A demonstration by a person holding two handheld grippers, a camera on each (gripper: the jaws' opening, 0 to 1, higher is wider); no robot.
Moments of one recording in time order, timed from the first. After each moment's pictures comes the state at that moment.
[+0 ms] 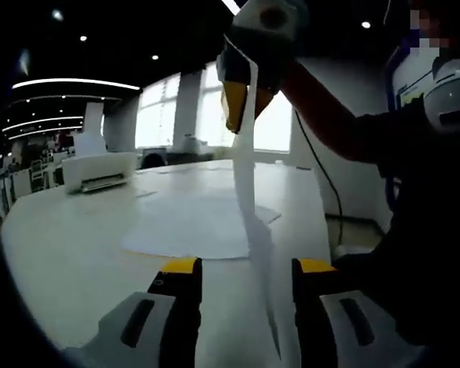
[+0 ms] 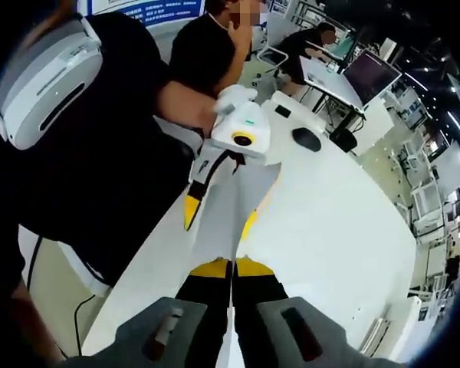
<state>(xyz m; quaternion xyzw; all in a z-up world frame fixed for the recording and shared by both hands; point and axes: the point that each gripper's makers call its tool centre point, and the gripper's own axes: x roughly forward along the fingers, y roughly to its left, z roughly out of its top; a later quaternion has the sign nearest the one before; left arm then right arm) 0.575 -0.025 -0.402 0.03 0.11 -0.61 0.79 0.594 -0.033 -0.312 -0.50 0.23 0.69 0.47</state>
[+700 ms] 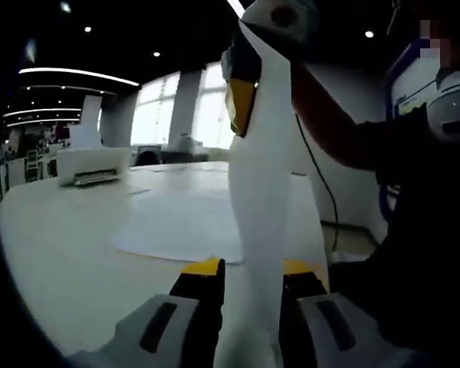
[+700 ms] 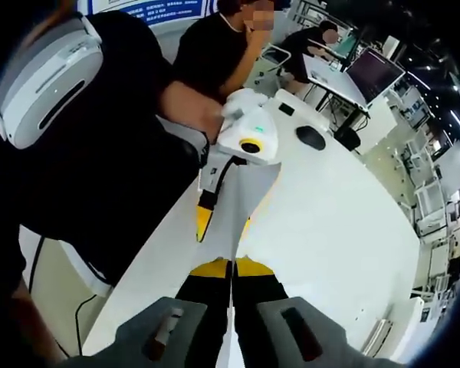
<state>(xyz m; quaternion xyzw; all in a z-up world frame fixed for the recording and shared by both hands) 0.580 -0.034 -0.403 0.00 0.11 -0.62 0.77 0.592 -0.033 -0.319 -0.50 0.24 0.69 0.46</state>
